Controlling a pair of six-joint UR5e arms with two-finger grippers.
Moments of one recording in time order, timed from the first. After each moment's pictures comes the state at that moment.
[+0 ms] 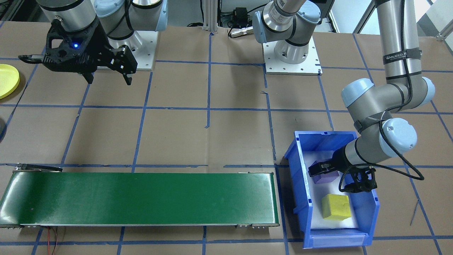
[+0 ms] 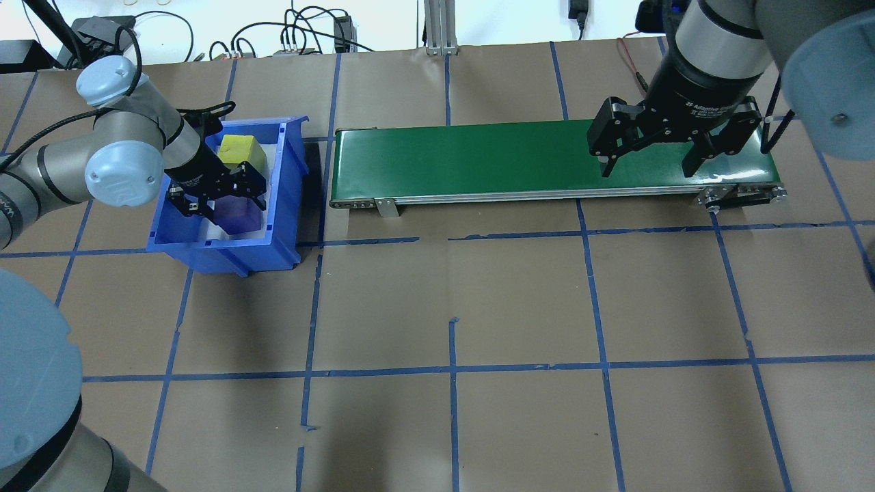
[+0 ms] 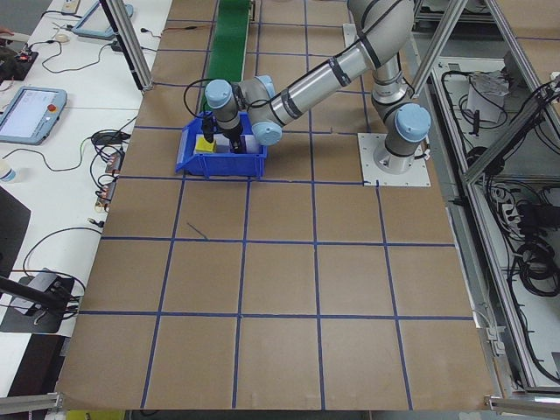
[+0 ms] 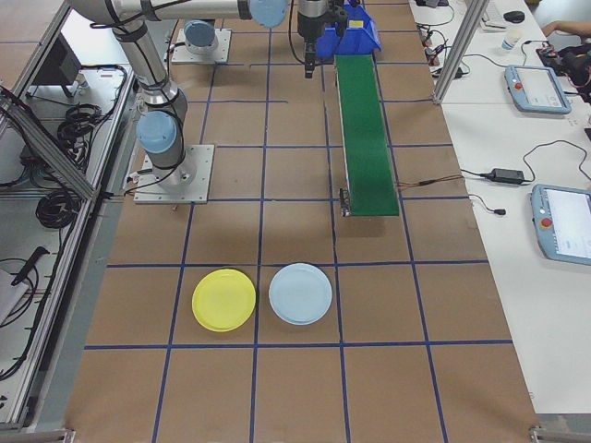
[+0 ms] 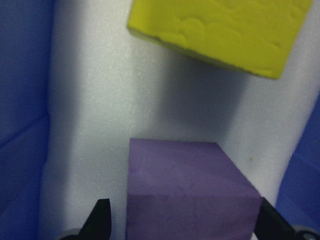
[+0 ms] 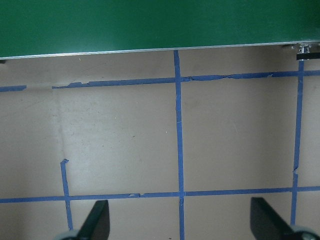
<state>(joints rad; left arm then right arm) -1.30 -2.02 -1.73 -1.07 1.46 0.07 1.58 -1.62 1.61 -1.55 -1.55 0.05</state>
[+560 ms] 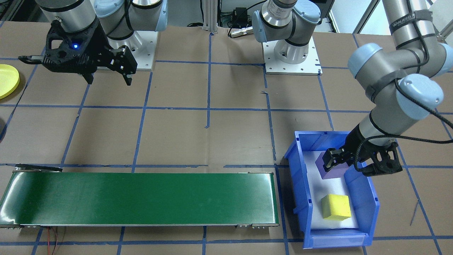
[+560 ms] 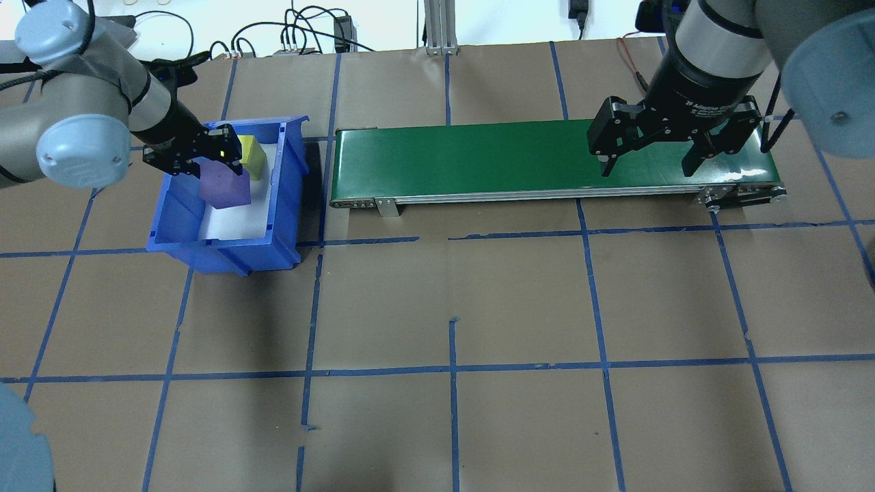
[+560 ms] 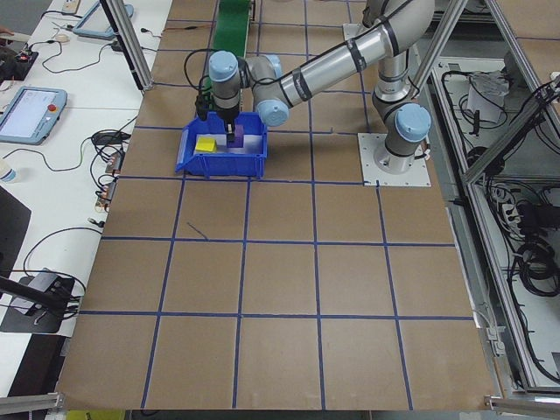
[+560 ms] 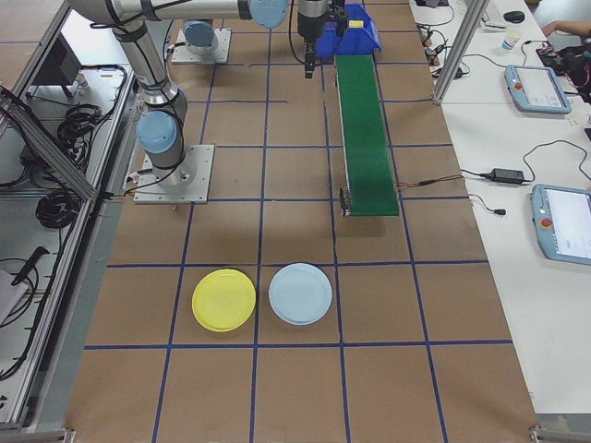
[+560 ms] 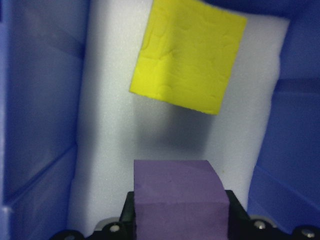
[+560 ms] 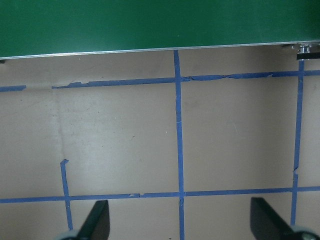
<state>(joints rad) -1.34 -1.83 -1.68 -1.12 1.46 0.09 1.58 -1.62 1.61 -1.55 -1.55 0.05</state>
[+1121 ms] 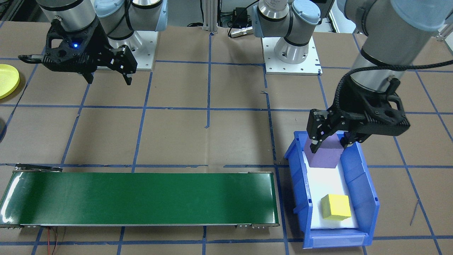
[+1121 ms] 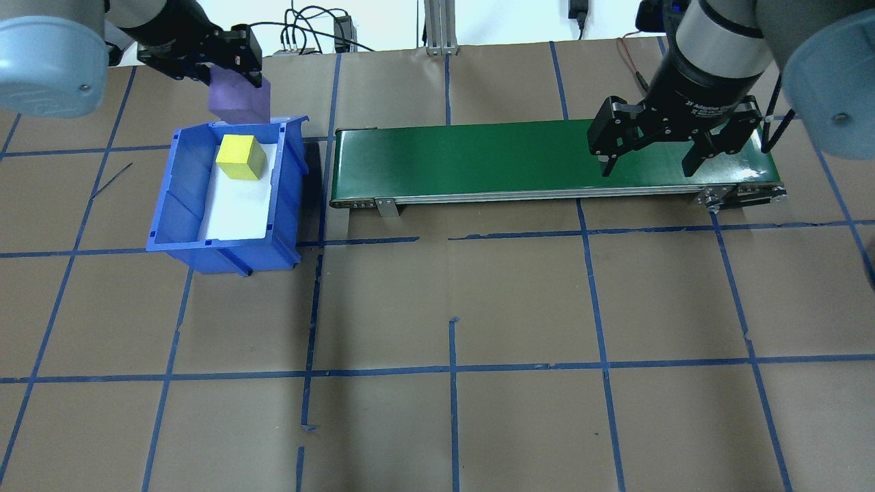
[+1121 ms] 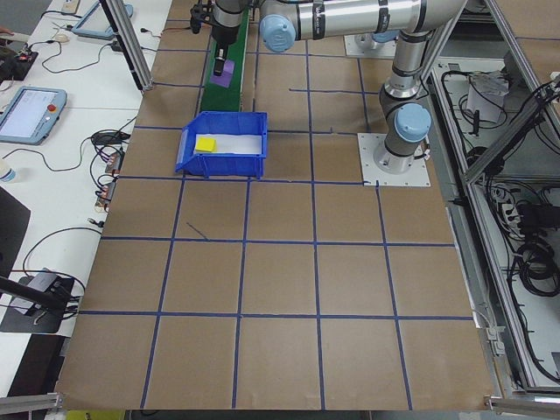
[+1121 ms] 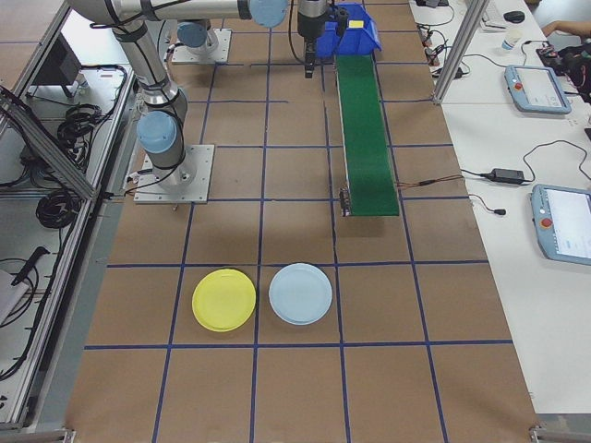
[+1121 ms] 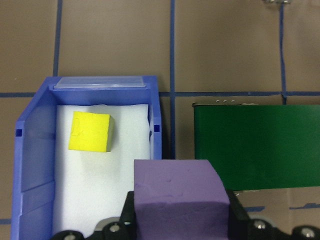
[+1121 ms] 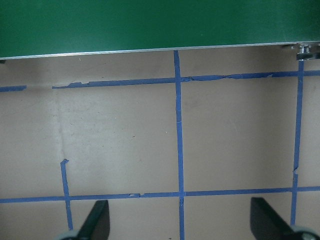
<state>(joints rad) -1.51 -1.74 -1.49 -1.19 1.46 0.08 1.58 -1.62 1.61 -1.55 -1.55 0.05</state>
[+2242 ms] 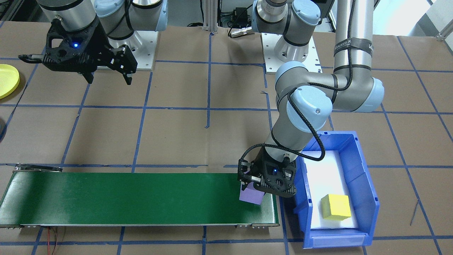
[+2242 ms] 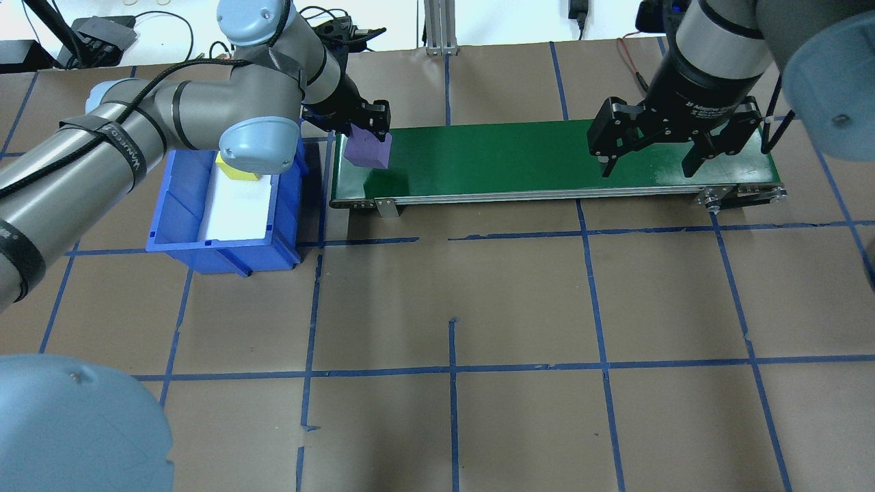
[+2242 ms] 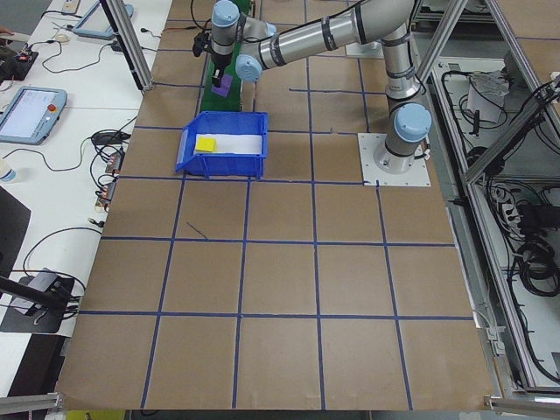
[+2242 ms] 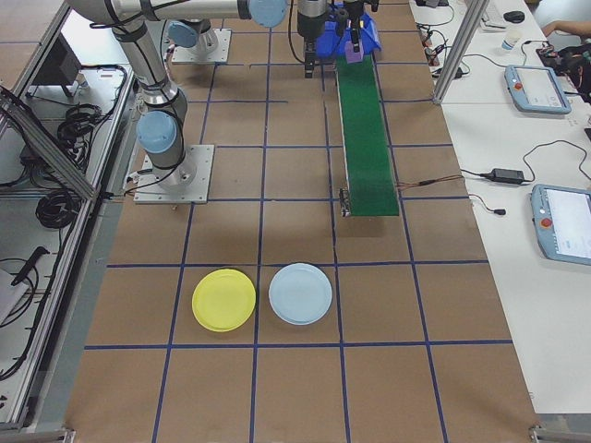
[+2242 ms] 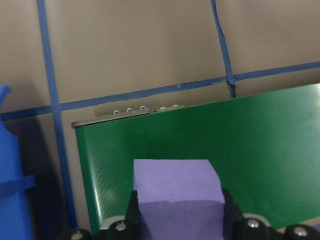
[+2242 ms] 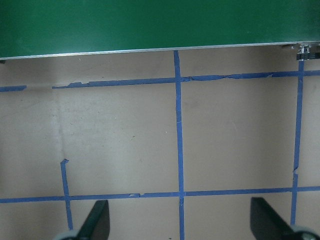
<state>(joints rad) -1.67 -2.02 -1.57 -0.89 1.39 0.06 1.58 -1.62 1.61 -1.55 -1.55 0.05</state>
